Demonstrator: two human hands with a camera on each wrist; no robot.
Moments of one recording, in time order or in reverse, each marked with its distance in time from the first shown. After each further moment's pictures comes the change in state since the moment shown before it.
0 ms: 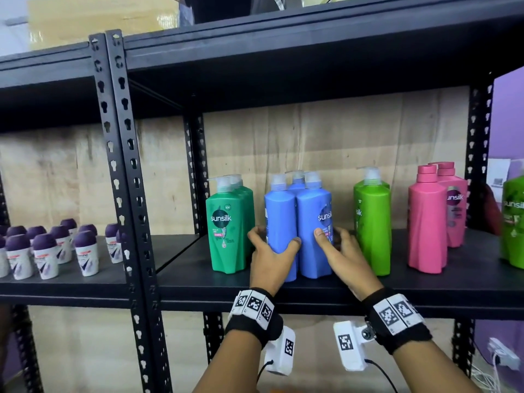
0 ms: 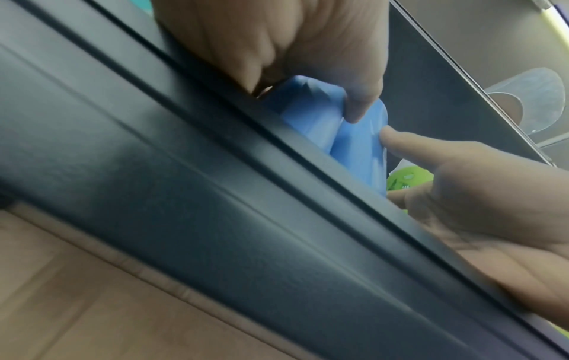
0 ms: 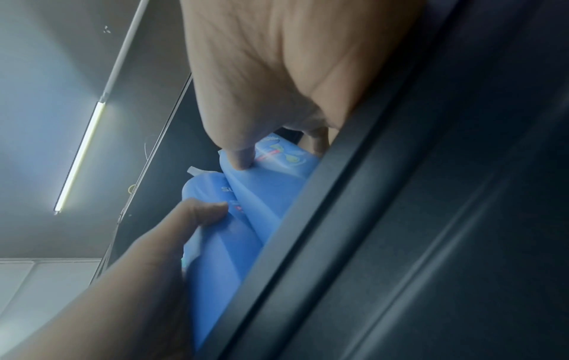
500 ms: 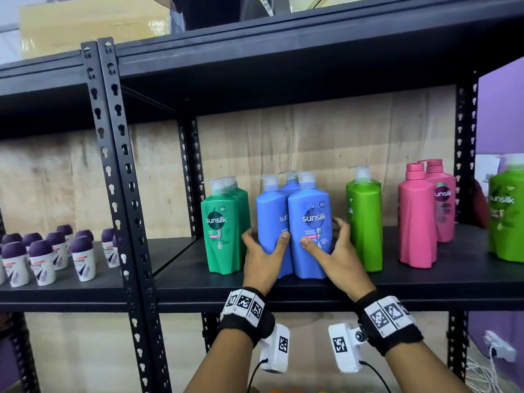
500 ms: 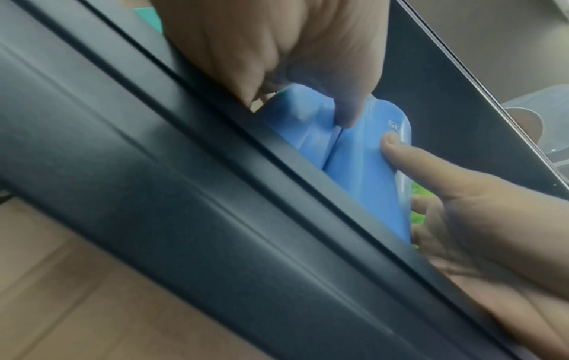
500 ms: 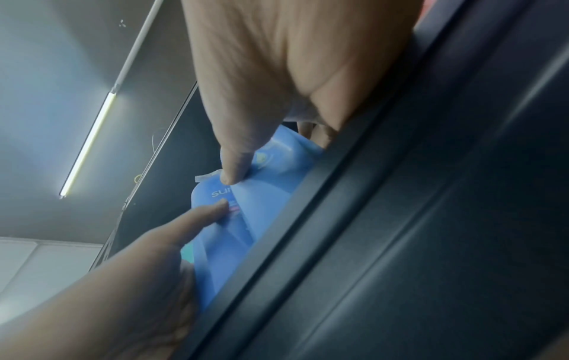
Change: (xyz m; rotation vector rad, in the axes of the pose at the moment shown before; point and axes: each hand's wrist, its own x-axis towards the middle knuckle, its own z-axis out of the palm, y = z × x) left_hand 0.001 -0.002 -0.004 -0.070 -0.020 -0.024; right_hand -0.021 -0.016 -0.002 0.020 0.038 -0.138
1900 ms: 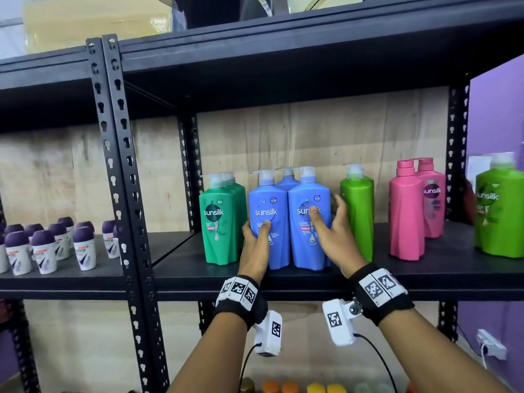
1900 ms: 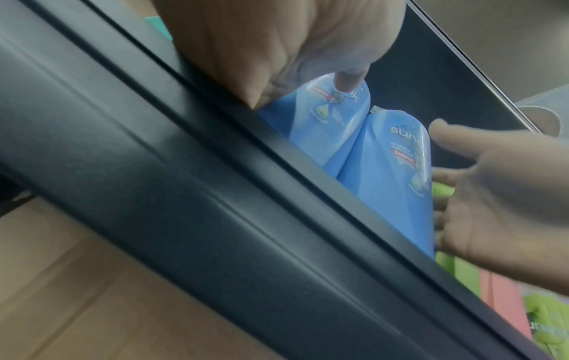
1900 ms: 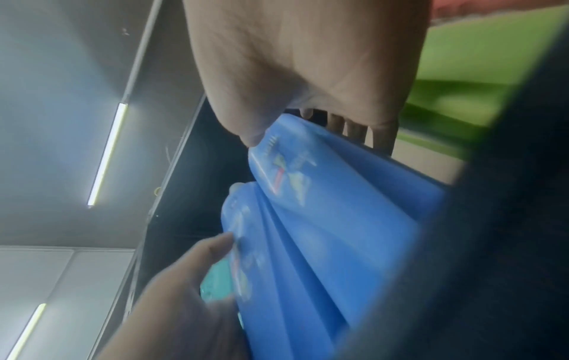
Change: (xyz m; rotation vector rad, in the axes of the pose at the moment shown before) left_hand -0.003 0.007 -0.003 -0.174 -0.093 -0.117; right_hand 0.022 -0.024 -0.005 0.097 0.049 -0.024
